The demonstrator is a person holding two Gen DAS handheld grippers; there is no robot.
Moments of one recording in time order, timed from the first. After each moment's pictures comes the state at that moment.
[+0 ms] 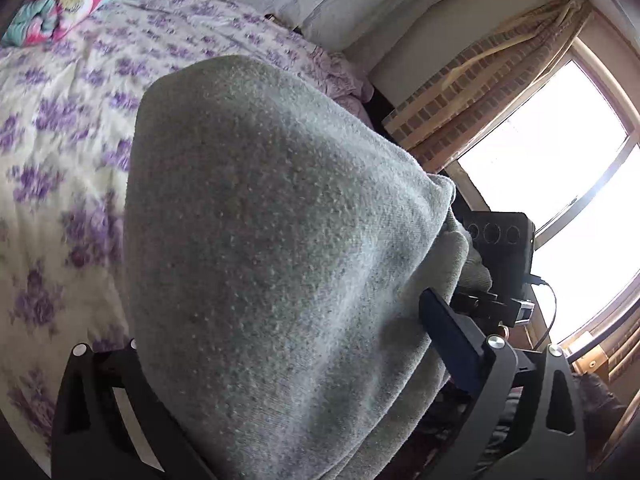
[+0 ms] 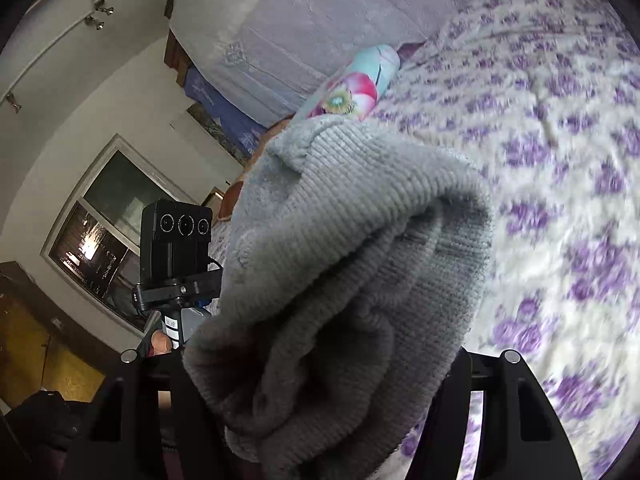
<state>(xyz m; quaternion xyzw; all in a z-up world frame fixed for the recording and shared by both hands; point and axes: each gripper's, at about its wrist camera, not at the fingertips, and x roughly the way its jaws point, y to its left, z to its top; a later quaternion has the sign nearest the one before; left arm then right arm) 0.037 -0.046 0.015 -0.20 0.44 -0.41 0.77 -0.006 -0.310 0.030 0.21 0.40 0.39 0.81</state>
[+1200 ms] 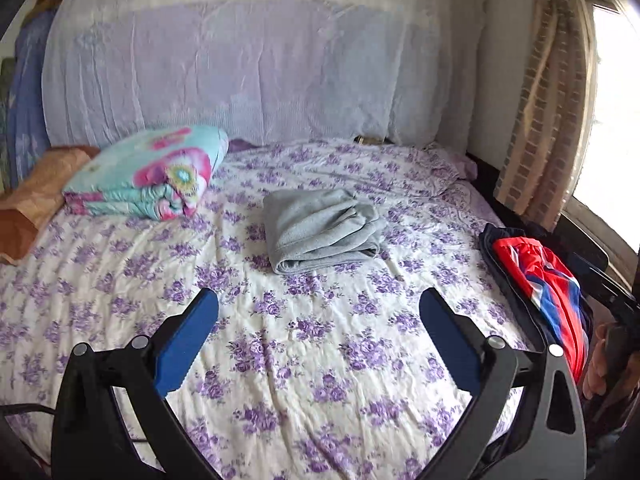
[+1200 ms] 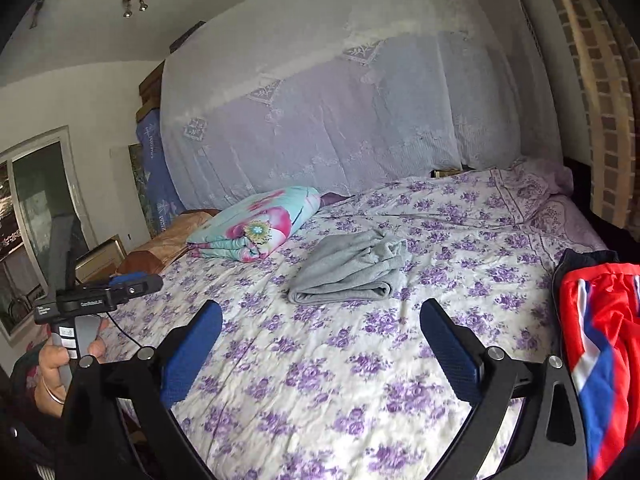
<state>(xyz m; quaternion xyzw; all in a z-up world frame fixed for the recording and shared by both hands) -0.051 -0.041 0.142 -0.02 0.26 -0.14 0.95 -0.100 -0.368 0.143 0.05 0.20 0.19 0.96</state>
